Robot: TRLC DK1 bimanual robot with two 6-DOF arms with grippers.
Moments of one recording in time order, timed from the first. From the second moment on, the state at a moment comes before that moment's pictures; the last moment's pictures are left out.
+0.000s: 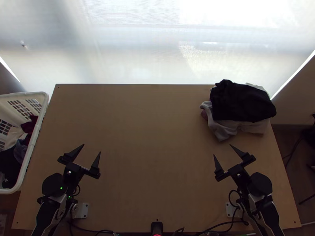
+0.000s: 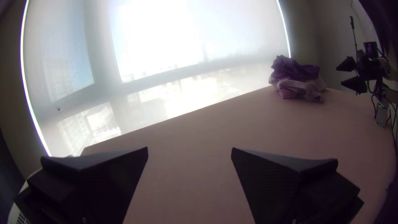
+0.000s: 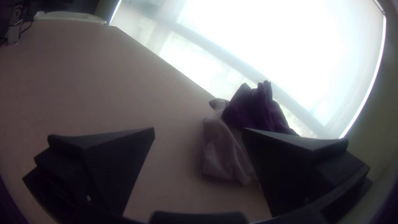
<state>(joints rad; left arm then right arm) -0.30 0.00 0.08 -0.19 -0.01 0.21 0.38 0.00 0.09 -0.27 0.01 -0.50</state>
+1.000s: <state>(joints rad) 0.70 0.93 0.75 -0.43 0.19 0.16 0.38 0.00 0.09 -0.27 0.01 -0.50</state>
